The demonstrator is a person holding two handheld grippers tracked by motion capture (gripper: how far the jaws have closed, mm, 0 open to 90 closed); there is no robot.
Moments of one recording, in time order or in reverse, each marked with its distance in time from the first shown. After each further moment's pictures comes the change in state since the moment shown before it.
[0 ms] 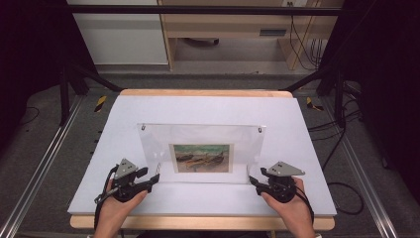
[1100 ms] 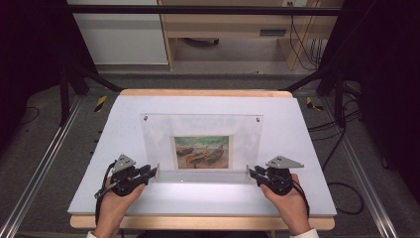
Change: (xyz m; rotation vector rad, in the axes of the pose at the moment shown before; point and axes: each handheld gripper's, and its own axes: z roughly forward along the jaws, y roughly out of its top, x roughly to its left) left arm 0.012 0.006 0.006 -0.011 -0.020 -0.046; right arm -0.006 0.009 0.014 0.000 0.045 0.107
